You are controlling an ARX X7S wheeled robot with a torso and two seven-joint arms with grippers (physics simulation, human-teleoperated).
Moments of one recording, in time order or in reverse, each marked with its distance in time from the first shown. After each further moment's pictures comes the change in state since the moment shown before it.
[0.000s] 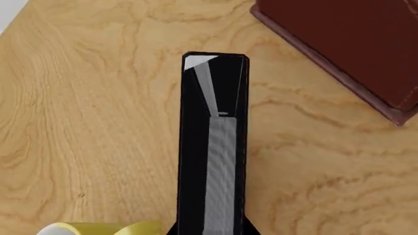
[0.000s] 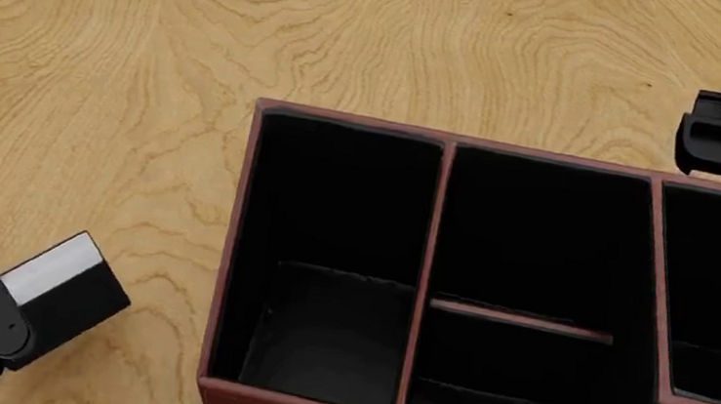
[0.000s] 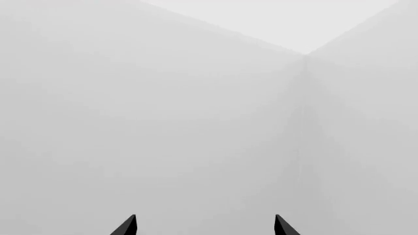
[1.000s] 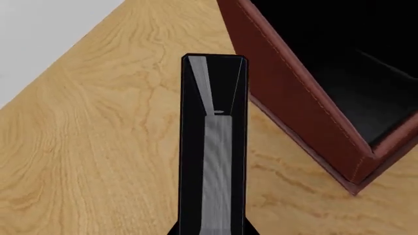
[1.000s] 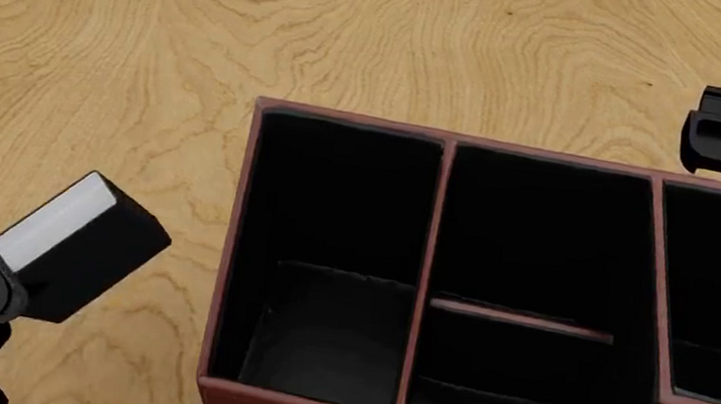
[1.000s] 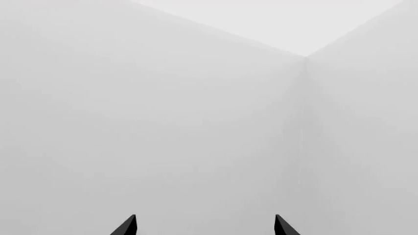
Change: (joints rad) left arm 0.000 -0.019 -0.172 0.203 -0.158 -0.080 -0.057; right arm 0.026 0.014 -0.008 -0.003 0.026 -0.005 0.017
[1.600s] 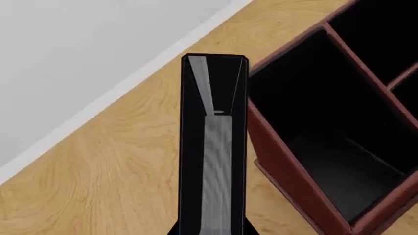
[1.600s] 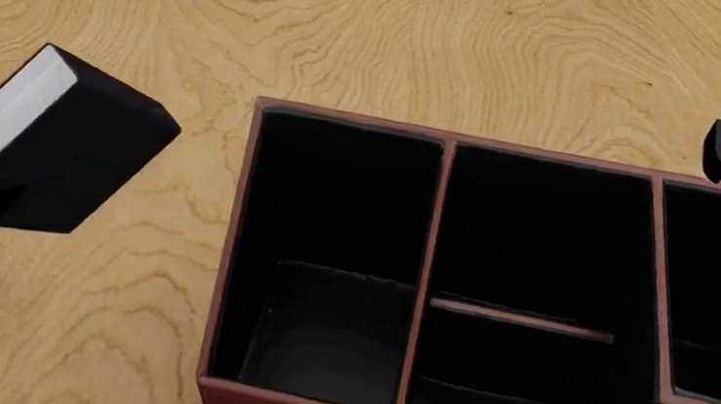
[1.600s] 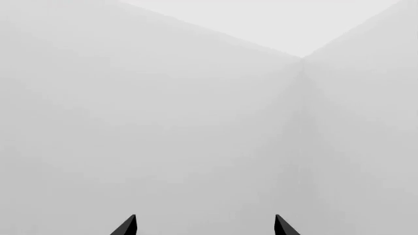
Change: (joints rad) left arm -0.114 -0.025 -0.243 0.171 -0.243 -0.156 -0.058; right arm -0.034 0.030 0.040 -0.011 0.018 -0.031 0.001
